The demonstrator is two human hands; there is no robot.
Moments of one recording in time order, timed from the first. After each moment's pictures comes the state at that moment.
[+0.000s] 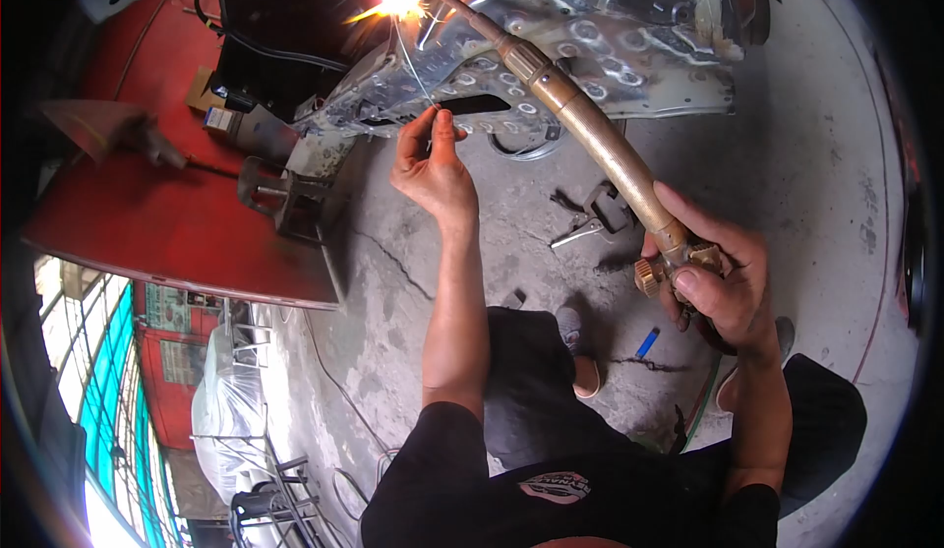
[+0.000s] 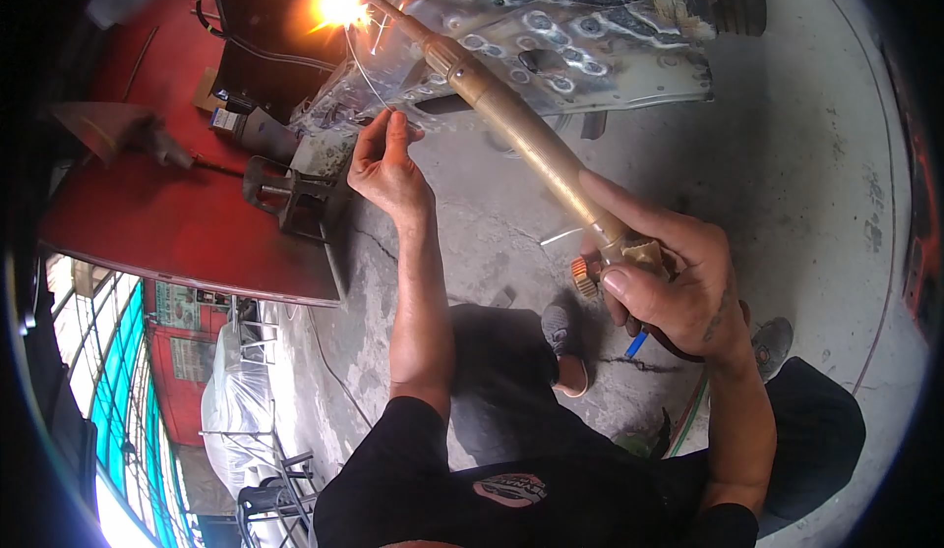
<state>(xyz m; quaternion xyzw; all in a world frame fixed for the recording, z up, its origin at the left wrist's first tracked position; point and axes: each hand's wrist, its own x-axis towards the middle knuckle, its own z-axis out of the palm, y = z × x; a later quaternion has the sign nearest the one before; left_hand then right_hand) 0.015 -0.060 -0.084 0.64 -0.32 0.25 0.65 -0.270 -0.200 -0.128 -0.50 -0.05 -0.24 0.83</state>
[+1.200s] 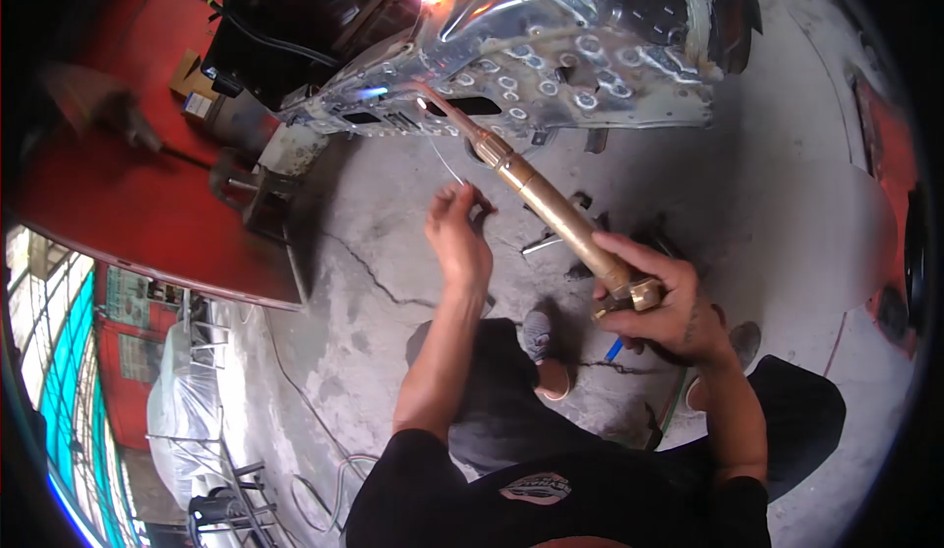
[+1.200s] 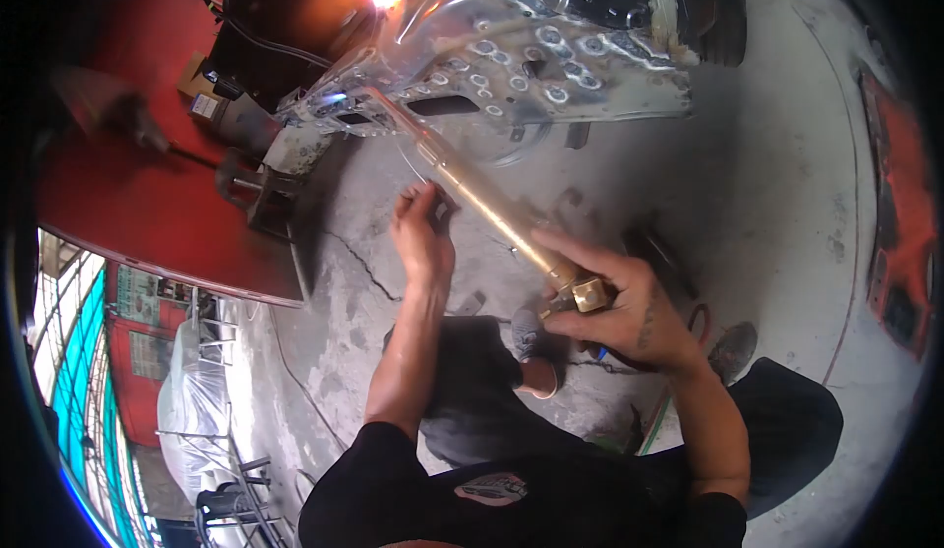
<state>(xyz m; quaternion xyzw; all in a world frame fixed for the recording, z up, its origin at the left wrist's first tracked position) -0.029 0.008 -0.146 0.53 -0.14 -0.07 0.84 -0.282 -0.160 -0.121 -0.59 0.01 -0.09 0.80</state>
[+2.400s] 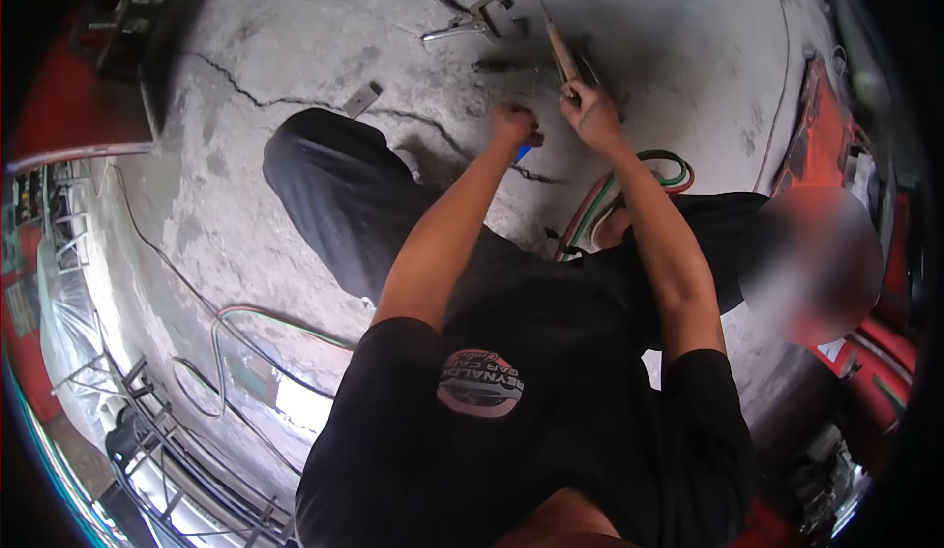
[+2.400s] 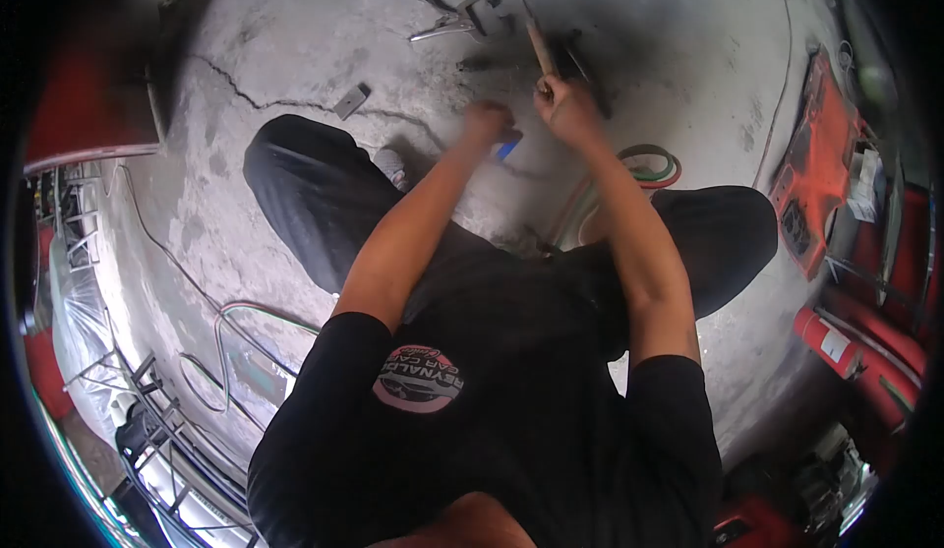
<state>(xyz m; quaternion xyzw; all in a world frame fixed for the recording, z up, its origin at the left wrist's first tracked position) -0.187 0.025 -0.472 0.66 -0.13 -0.33 0.66 -0.276 -0.139 -0.377 -0.92 0.18 -0.08 0.34</state>
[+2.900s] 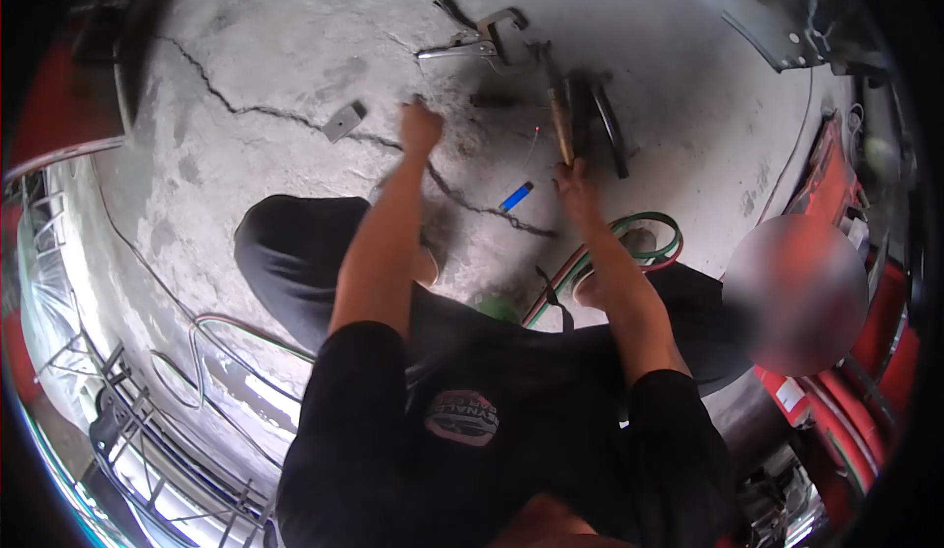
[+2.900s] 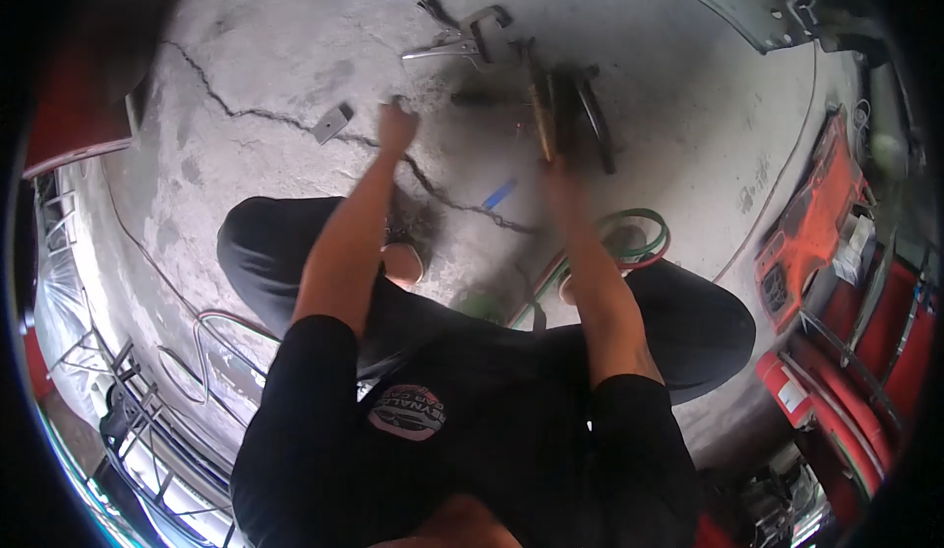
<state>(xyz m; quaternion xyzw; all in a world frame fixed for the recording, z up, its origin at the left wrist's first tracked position) -0.019 0.091 -0.539 0.95 -0.05 -0.13 0.27 -0.291 -0.160 -0.585 -0.95 0.23 0.09 0.18</state>
